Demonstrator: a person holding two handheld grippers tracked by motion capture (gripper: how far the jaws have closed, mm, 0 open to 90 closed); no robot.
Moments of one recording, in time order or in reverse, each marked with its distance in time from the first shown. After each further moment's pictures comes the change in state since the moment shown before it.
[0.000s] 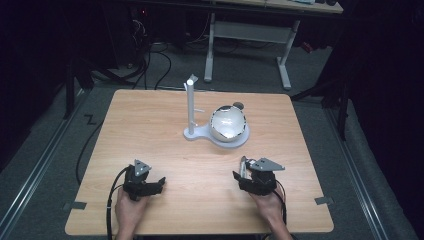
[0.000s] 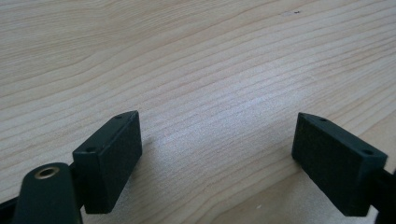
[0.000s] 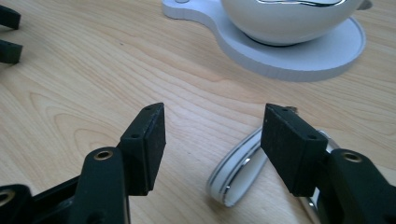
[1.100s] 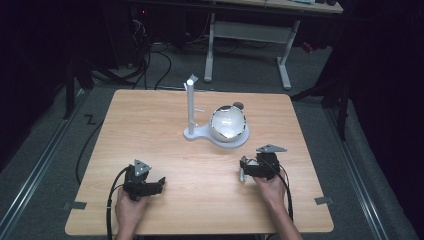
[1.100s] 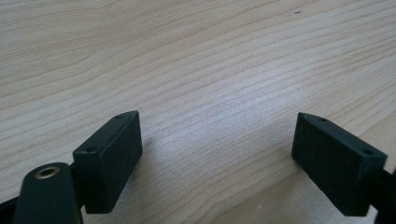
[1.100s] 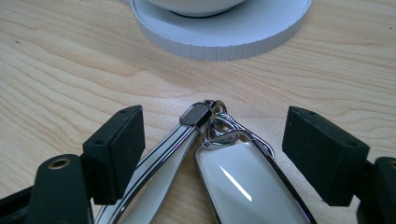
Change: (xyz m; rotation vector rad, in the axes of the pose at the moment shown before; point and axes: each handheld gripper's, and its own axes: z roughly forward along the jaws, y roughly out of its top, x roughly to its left) left arm 0.000 0.000 0.000 -0.001 0.000 -0.001; right arm -0.053 0.005 0.041 0.127 -0.066 0.146
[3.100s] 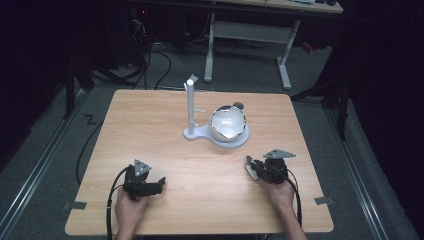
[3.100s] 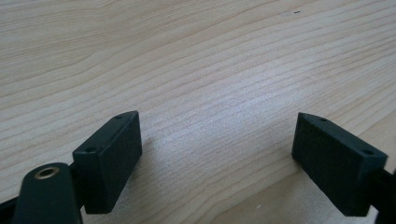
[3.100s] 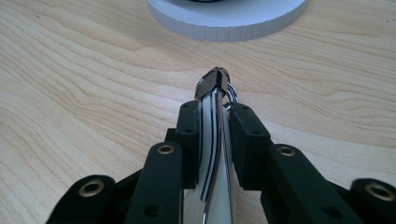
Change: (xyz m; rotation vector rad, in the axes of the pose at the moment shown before) left arm 0.000 0.000 0.000 0.001 -0.001 0.003; right arm -0.014 -0.018 -0.018 -0.022 0.057 -0.067
